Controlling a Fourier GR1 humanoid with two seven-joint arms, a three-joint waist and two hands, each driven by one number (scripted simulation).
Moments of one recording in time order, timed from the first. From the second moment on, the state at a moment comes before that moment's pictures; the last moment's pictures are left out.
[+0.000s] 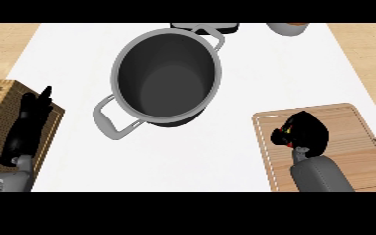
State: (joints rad) left arm -0.08 0.37 0.08 -1.44 -0.11 0.13 0.39; right arm -0.21 -0.25 0.23 -1.23 0.93 -0.18 0.94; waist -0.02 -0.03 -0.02
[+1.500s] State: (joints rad) left arm -0.11 0.36 0.08 -1.44 -0.12 0.11 0.40; right arm -0.35 -0.07 0.79 -2.29 1.66 0.29 1.09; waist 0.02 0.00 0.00
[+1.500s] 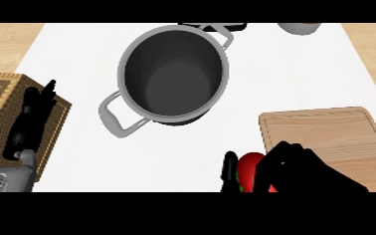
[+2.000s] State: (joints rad) left arm -0.12 0.35 0.06 -1.45 -0.13 0.10 0.39; right arm -0.64 -0.02 0.57 -2.01 1.37 0.28 1.14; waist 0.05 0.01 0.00
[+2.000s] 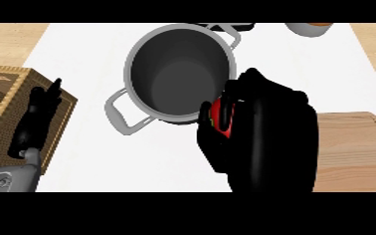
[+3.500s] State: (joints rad) left arm -0.12 0.33 0.08 -1.43 -0.14 0.10 0.38; right arm -0.83 -0.01 0.31 -1.38 0.99 -0.61 1.02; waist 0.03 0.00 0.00
